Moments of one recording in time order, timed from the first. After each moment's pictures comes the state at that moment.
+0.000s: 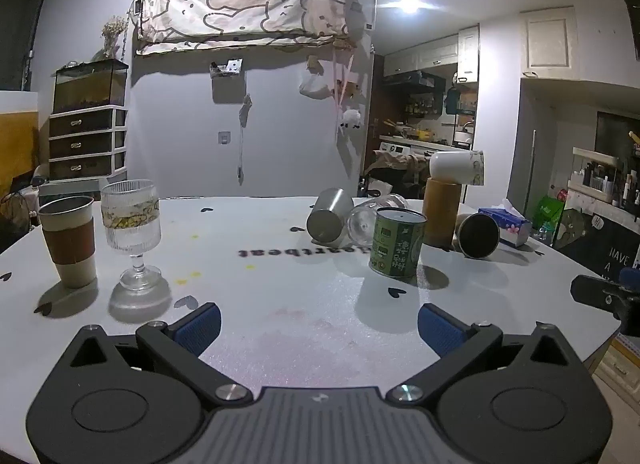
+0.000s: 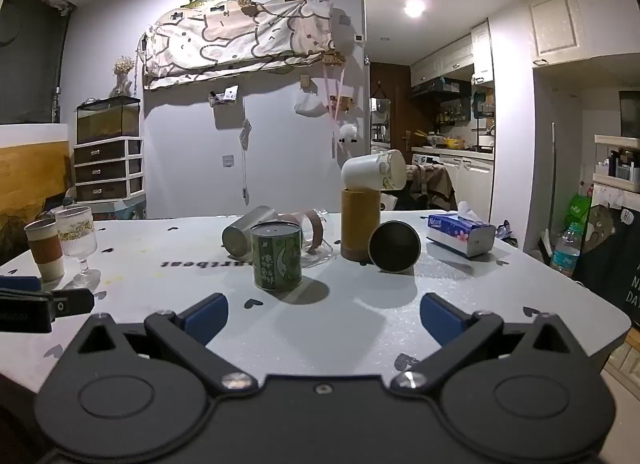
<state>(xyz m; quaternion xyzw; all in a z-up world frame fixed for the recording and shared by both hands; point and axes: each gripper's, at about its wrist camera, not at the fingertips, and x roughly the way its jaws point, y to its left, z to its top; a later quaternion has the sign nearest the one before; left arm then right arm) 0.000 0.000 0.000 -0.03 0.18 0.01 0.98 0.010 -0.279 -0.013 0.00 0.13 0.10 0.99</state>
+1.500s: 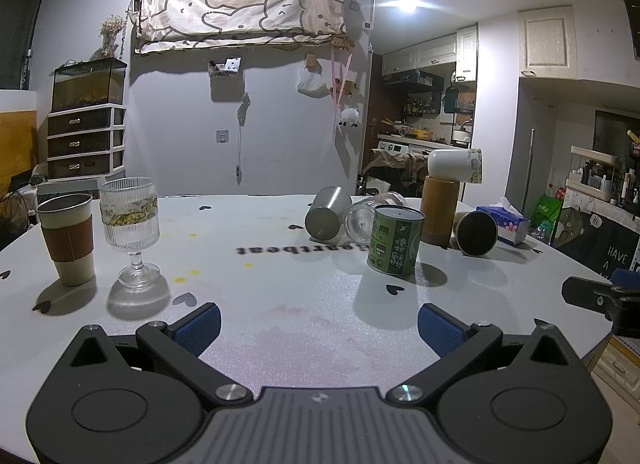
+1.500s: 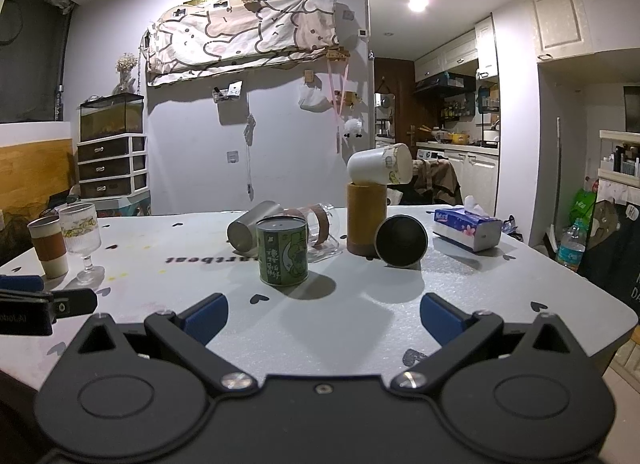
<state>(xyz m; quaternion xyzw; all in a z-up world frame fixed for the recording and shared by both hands) -0.001 0.000 0.000 -0.03 0.18 0.01 0.98 0.013 -0.276 -0.016 0.00 0.13 0.11 0.99</state>
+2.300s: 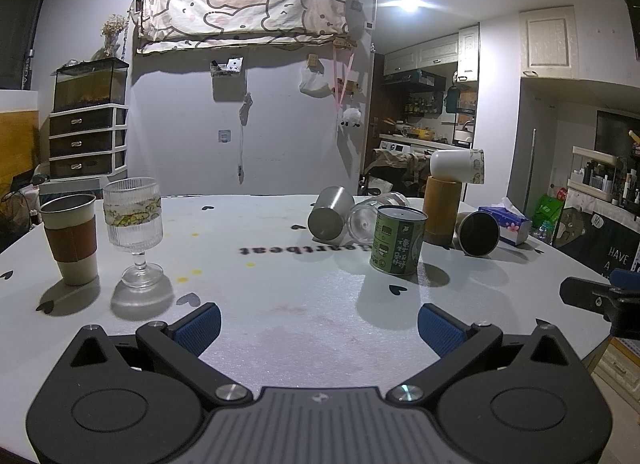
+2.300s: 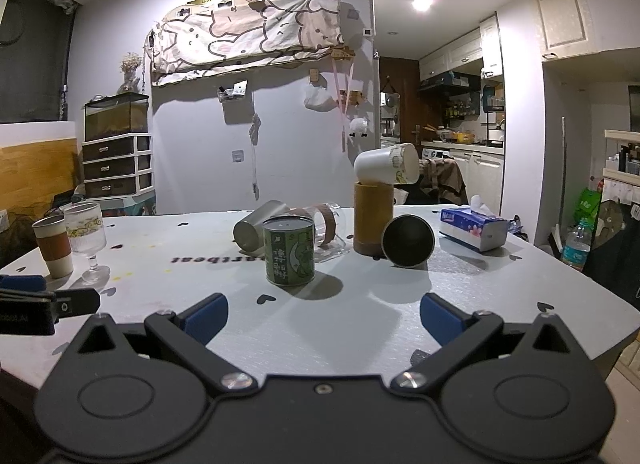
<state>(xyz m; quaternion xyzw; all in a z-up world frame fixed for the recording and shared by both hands) 0.000 0.001 -0.001 -0.03 0.18 0.01 0.98 0.011 -0.266 -0.016 0.00 0.14 0.11 0.98</state>
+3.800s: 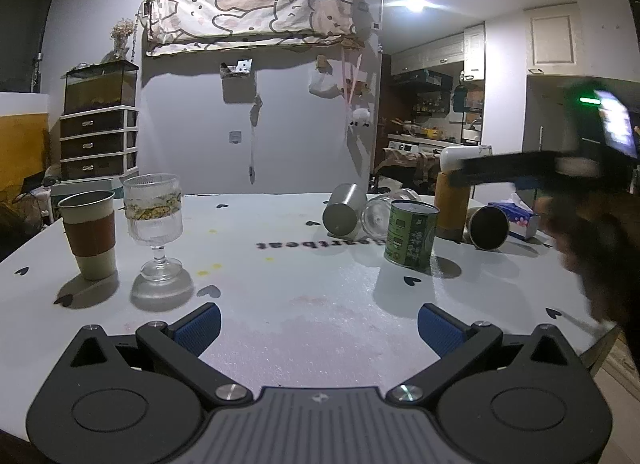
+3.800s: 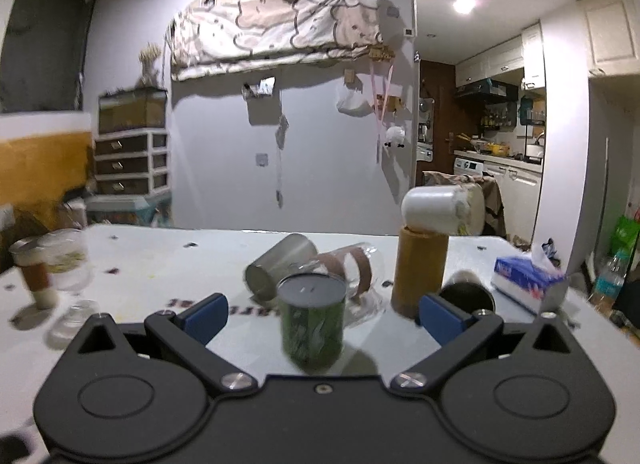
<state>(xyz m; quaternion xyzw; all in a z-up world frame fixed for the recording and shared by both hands) -0.018 0.011 -0.008 -0.02 0.18 0.02 0.98 0.148 -0.217 0.032 -0.03 0.15 0.15 0.98</state>
